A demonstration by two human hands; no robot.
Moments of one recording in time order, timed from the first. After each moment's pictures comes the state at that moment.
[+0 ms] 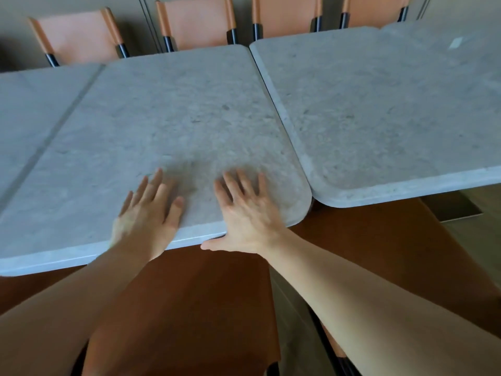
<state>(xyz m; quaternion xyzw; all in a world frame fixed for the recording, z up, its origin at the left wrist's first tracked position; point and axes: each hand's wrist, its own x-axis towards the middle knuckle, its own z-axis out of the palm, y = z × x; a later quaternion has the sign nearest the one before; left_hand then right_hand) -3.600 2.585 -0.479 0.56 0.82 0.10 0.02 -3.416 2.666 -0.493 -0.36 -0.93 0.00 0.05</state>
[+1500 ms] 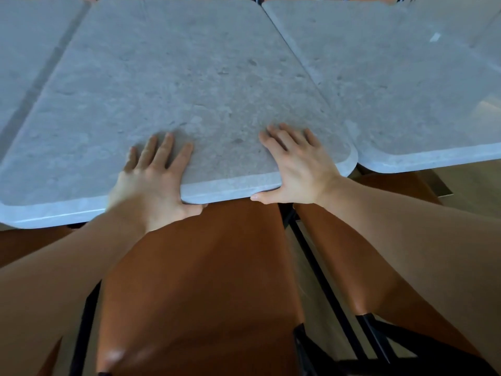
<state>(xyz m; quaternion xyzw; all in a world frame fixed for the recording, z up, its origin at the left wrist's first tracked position) -3.685 2.559 -0.503 0.66 0.75 0.00 -0.04 -3.433 2.677 -0.496 -0.39 -0.92 -0.08 0.02</state>
